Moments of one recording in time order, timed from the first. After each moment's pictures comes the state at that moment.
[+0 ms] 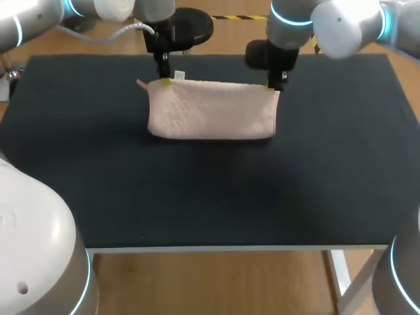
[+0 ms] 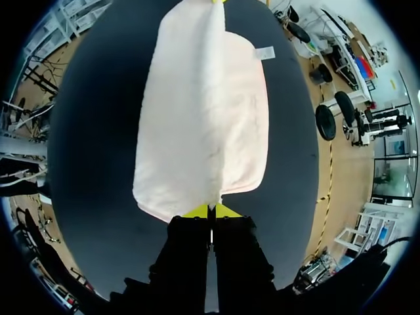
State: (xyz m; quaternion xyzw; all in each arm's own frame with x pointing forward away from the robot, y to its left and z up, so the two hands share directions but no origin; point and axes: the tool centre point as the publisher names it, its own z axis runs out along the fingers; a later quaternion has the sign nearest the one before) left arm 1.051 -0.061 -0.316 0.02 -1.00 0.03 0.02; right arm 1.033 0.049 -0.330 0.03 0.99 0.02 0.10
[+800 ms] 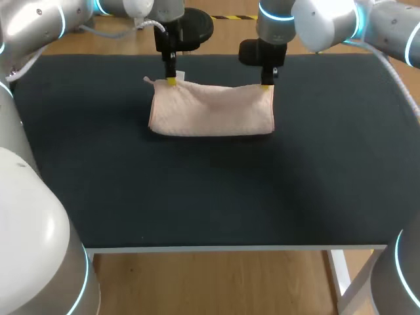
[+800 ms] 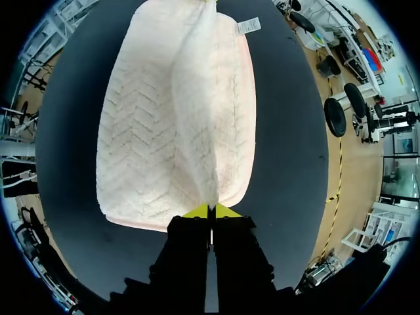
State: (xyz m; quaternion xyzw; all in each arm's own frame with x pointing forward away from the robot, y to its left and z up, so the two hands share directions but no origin) left arm 1.100 -0.069 -0.364 0.03 -1.00 0.01 0.08; right arm 1.091 0.056 -0.379 0.03 1.00 0.01 0.06
